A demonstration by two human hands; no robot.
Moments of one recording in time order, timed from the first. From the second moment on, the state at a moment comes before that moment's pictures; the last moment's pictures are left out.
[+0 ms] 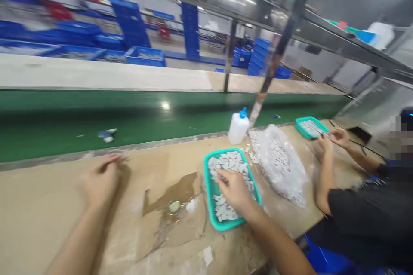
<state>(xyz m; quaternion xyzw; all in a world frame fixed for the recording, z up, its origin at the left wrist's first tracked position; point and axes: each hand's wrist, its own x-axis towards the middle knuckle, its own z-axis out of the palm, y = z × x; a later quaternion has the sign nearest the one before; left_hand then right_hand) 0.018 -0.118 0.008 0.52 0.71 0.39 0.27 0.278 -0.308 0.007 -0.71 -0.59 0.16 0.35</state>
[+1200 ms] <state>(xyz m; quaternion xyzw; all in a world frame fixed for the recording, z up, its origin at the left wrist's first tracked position) -0.004 -0.101 -0.031 0.52 0.63 0.51 0.27 0.223 -0.308 0.030 -0.66 -0.60 0.33 0.31</state>
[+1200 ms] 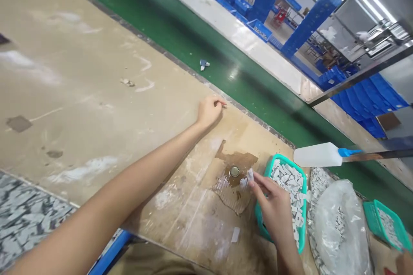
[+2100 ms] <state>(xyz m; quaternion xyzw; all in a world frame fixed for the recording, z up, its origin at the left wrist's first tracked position) -0.005 -0.092 -0.044 0.51 0.59 0.54 0.30 0.195 -0.301 0.014 -0.54 -0.81 0.07 0.20</state>
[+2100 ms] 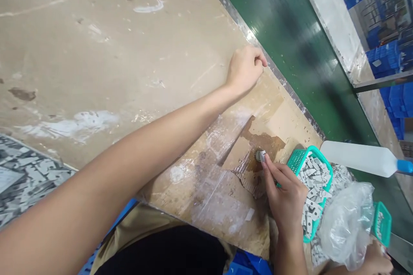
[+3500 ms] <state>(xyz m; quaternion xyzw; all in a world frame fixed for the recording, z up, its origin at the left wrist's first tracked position) -0.007 -0.093 -0.046 0.55 0.60 0.53 0.24 0.195 -0.302 0.017 -0.56 -0.78 0.11 0.25</state>
